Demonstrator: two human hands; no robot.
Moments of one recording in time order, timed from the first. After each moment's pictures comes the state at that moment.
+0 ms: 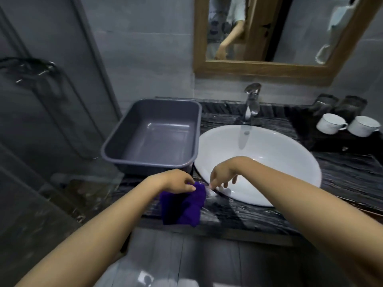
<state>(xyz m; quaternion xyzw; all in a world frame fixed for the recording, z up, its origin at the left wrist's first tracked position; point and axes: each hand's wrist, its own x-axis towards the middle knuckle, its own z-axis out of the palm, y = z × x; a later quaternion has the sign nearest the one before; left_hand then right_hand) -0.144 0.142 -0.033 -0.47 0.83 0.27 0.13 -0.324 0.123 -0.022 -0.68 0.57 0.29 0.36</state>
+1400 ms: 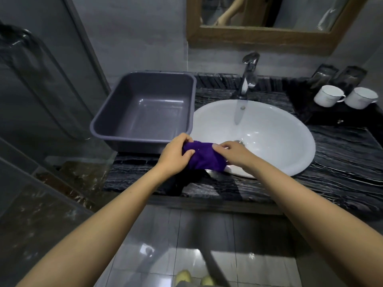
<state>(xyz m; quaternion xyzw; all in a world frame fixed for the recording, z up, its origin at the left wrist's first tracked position) -0.159 0.165 -0.059 -0.51 0.75 0.29 -0.29 -0.356 0.177 -0.055 -0.53 0.69 -0.23 0.44</state>
